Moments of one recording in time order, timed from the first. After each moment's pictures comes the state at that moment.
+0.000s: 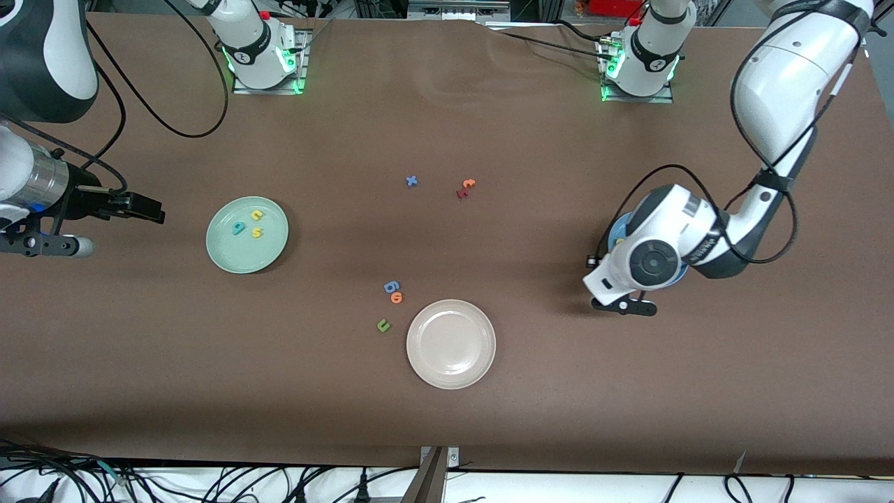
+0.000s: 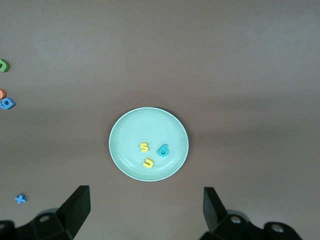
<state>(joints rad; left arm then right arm) 0.31 0.76 -0.69 -1.61 0.53 1.80 -0.38 0.04 0.20 -0.03 -1.56 0.02 1.64 0.07</state>
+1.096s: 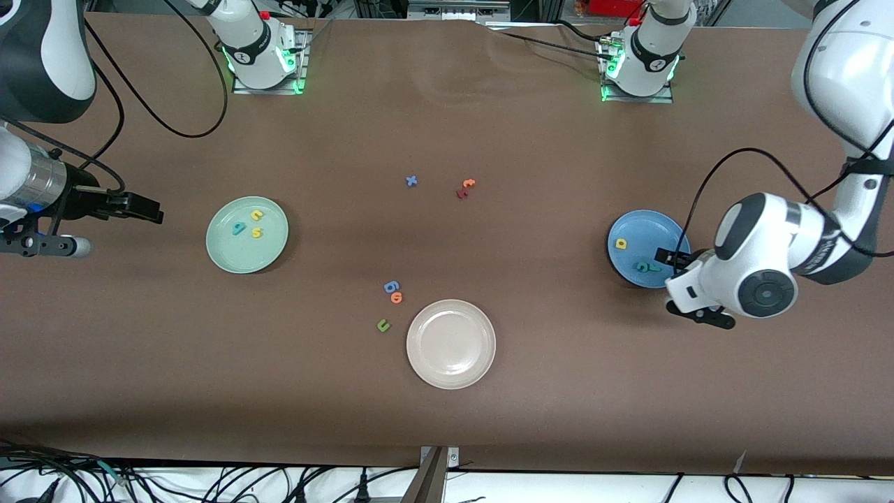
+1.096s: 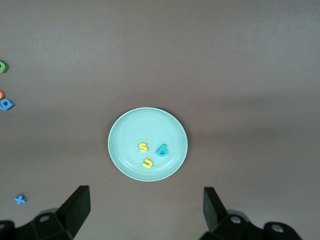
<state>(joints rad) 0.40 0.69 -0.64 -1.46 0.46 1.54 -0.06 0.03 0.20 -0.03 -1.56 0.02 1.64 0.07</state>
